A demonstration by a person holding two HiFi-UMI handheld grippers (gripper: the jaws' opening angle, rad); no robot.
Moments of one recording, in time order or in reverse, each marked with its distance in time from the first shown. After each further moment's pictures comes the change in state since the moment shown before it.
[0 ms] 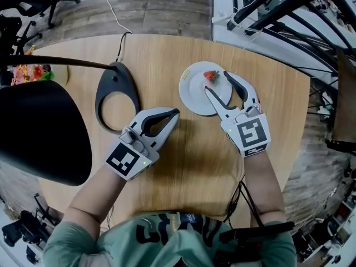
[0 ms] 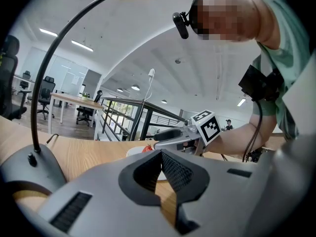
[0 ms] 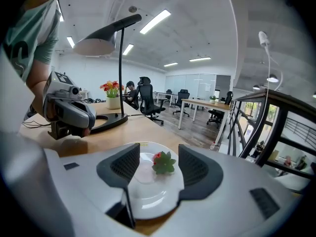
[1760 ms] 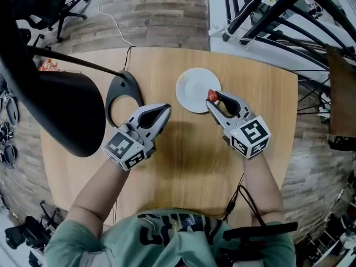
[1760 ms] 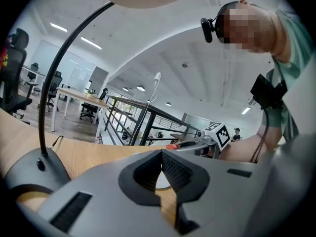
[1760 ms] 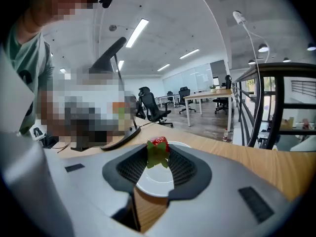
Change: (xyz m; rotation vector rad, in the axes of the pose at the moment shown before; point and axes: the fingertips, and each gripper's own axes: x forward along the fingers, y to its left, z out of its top) left arm -0.012 -0.006 0.035 -0.090 -0.033 0.030; right arm -0.059 0.015 0.002 0.269 -0.052 0.127
